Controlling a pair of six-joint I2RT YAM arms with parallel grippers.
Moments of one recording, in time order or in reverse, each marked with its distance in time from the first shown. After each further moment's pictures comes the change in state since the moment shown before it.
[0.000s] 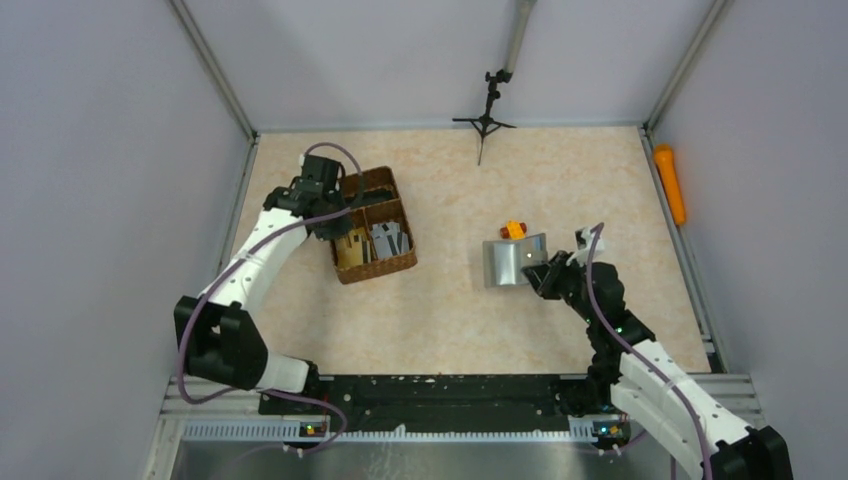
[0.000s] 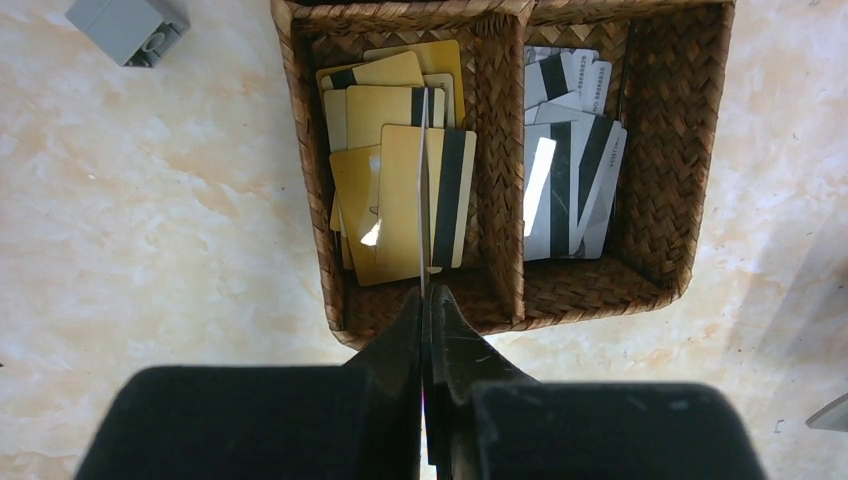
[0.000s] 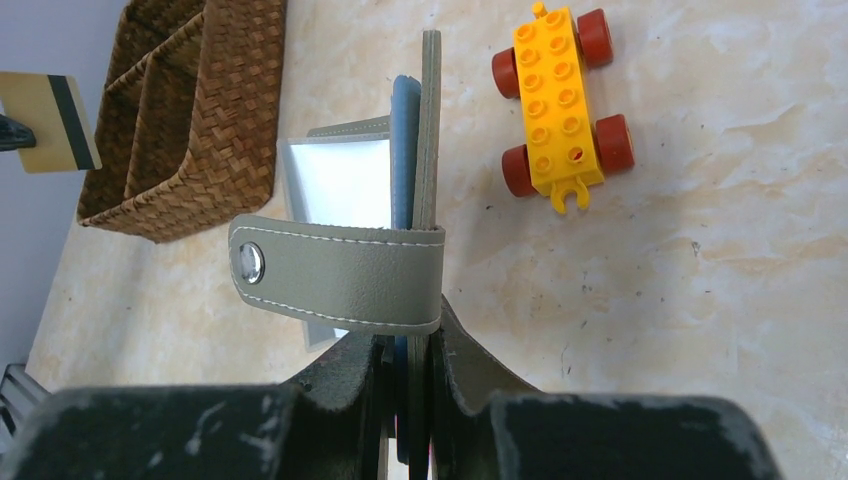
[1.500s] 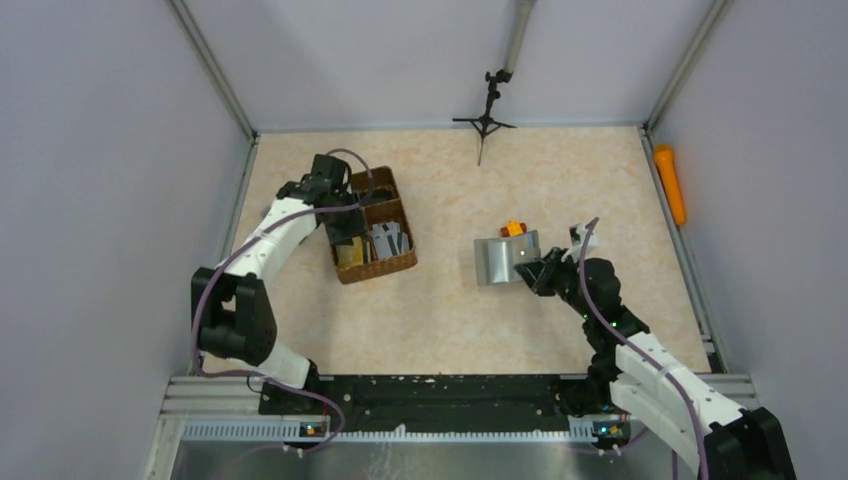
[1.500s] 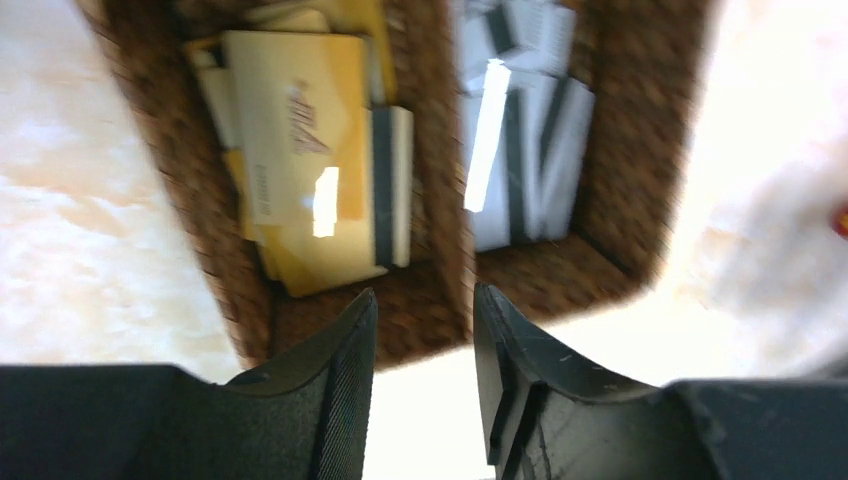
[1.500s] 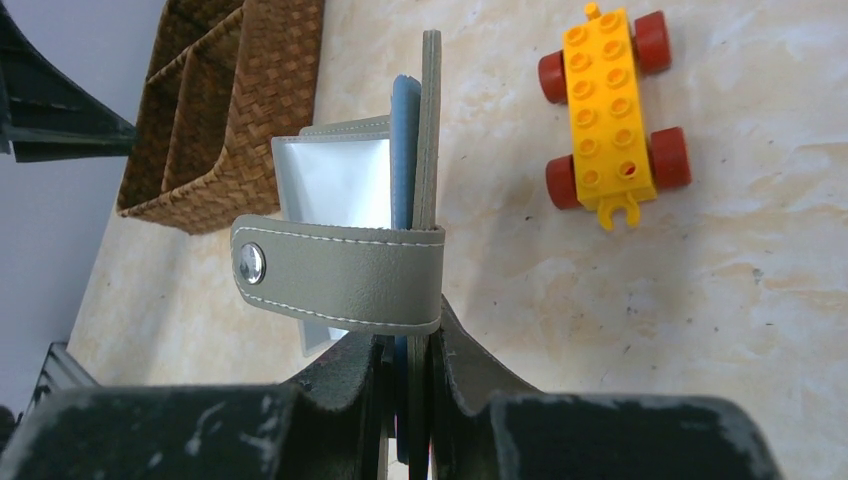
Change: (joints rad) left arm 0.016 0.205 0.053 -0.006 0.118 0.003; right arm 0.000 0.094 0.000 0.122 -0.045 0.019
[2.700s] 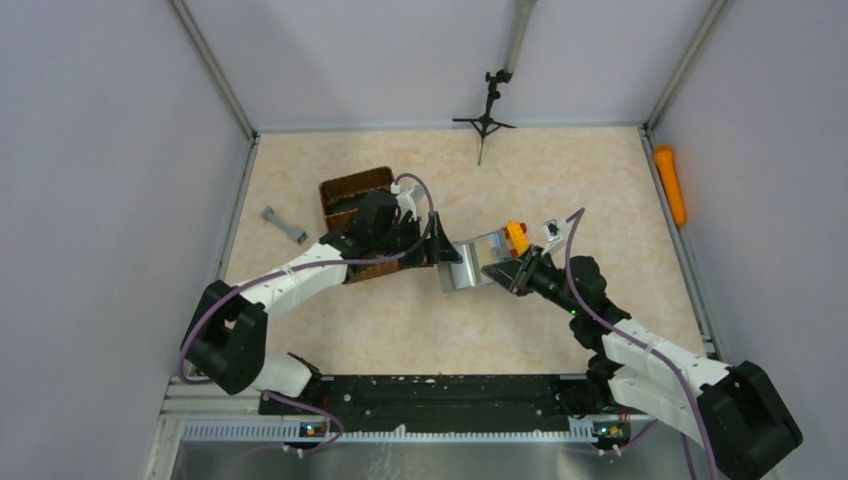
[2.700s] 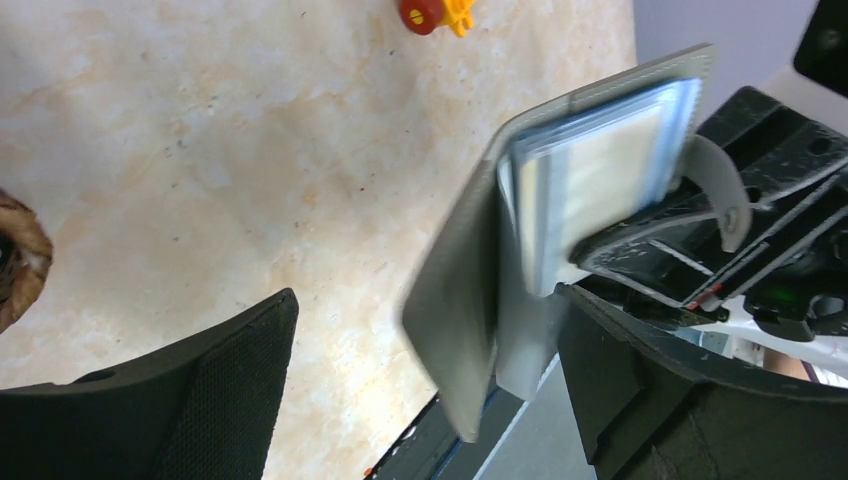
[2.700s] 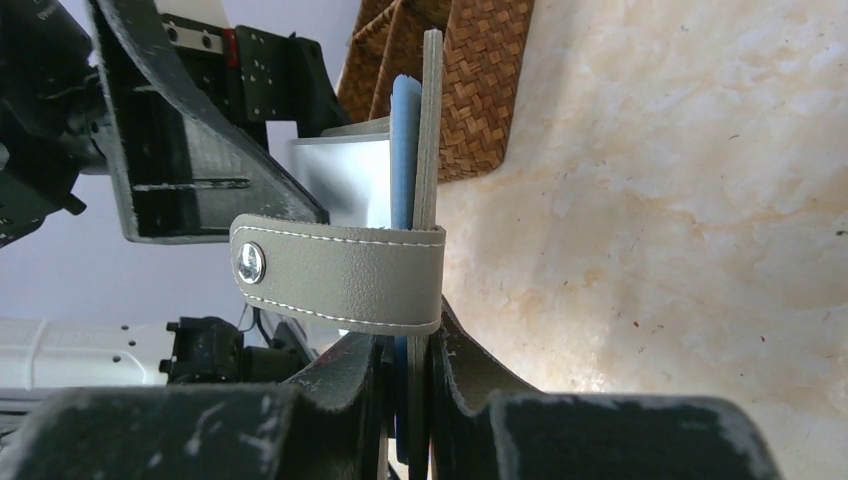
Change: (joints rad) left arm -0.361 -0.186 -0.377 0.735 0.510 -0.227; right arm 0.151 0.207 0.014 0.333 -0.187 0.258
